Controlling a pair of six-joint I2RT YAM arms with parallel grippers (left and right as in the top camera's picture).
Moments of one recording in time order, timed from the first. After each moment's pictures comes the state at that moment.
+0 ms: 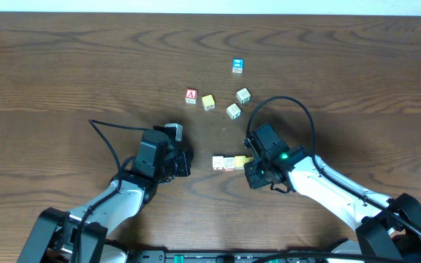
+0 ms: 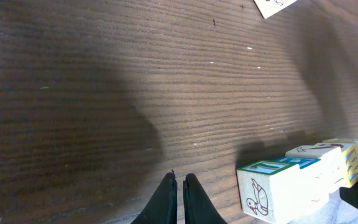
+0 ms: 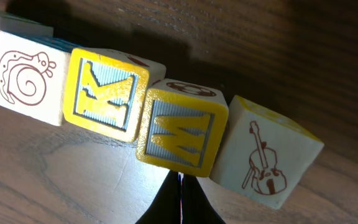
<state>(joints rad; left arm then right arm) -0.36 1.44 0.39 0.21 0.33 -0.49 0.60 1.54 0.76 -0.54 -0.08 0.30</state>
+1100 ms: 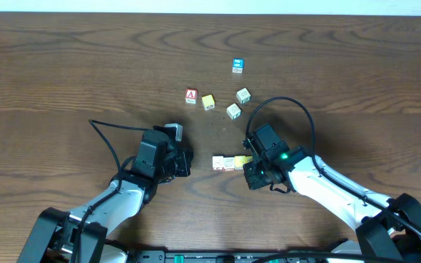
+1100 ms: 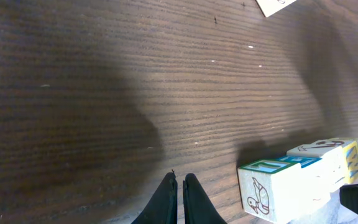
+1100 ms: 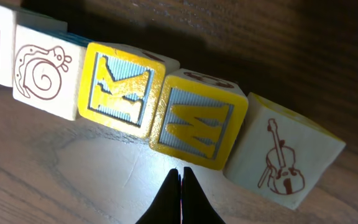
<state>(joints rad) -0.36 1.44 0.39 0.20 0.33 -0.49 0.60 1.54 0.76 -0.55 -0.11 0.30</state>
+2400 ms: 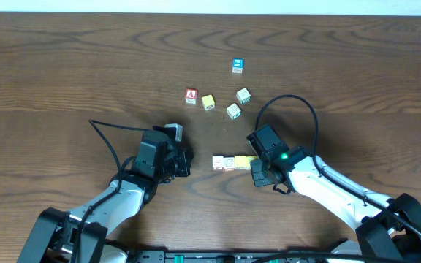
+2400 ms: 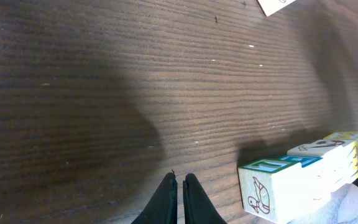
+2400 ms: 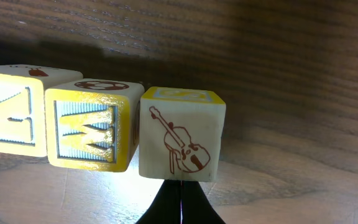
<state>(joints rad) -0.36 1.44 0.39 0.20 0.33 -0.49 0.60 1.54 0.76 -0.58 0.08 0.42</state>
